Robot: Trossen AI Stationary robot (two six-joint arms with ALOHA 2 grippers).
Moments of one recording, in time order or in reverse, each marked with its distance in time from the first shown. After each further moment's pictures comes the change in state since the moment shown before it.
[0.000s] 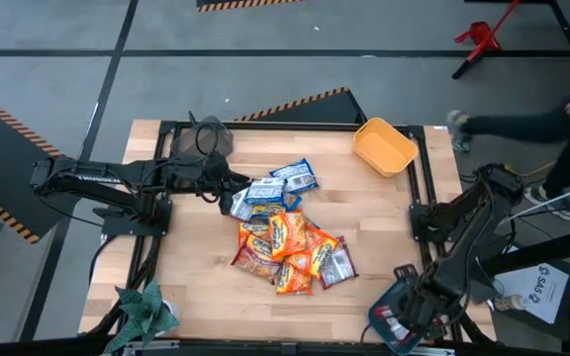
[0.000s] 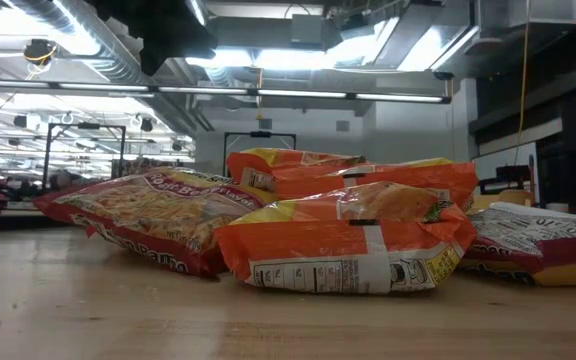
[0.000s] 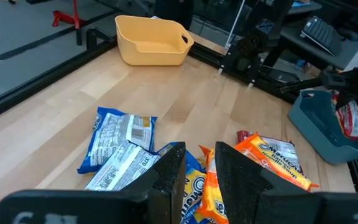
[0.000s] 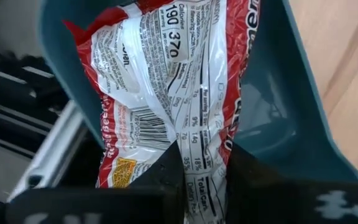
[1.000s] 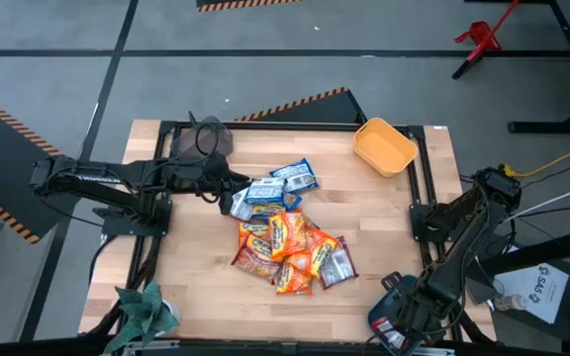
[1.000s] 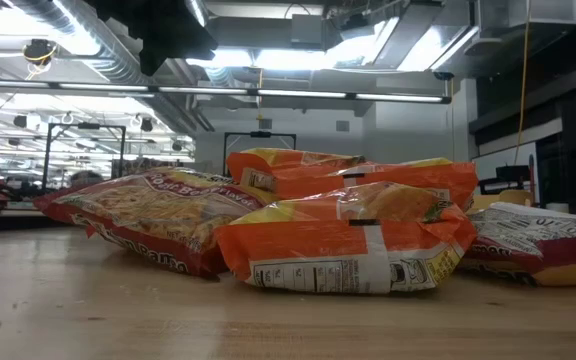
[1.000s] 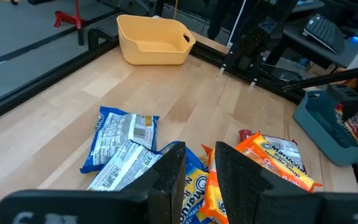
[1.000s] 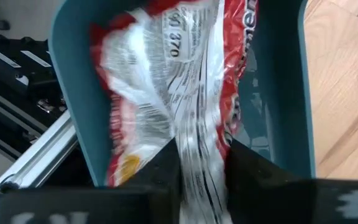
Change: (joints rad) left arm 0.000 0.000 0.000 -0.005 -0.003 0.007; right arm -0.001 0.046 0.000 0.109 0.033 -0.251
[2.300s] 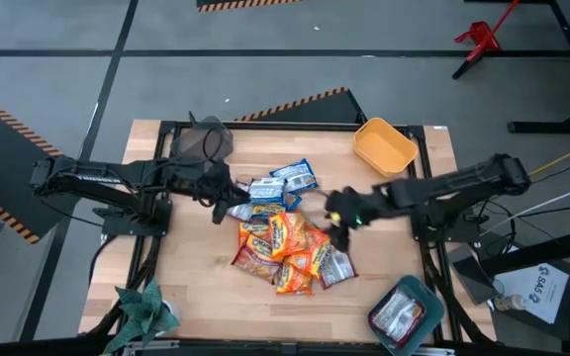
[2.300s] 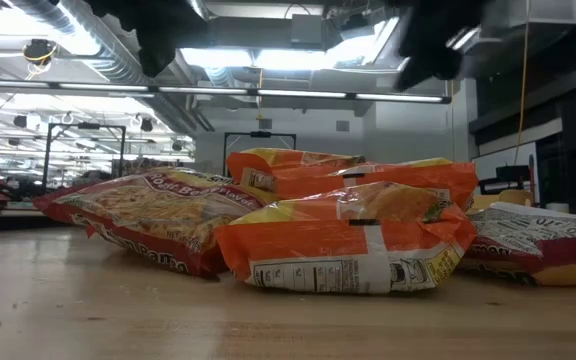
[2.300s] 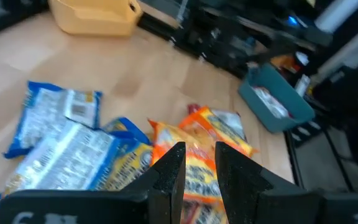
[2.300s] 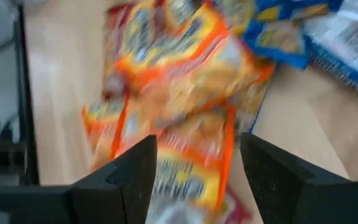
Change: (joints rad) left arm 0.000 0.000 0.000 -0.018 0.270 -0.049; right arm -0.805 -0.189 0.001 0.260 0.277 0.075
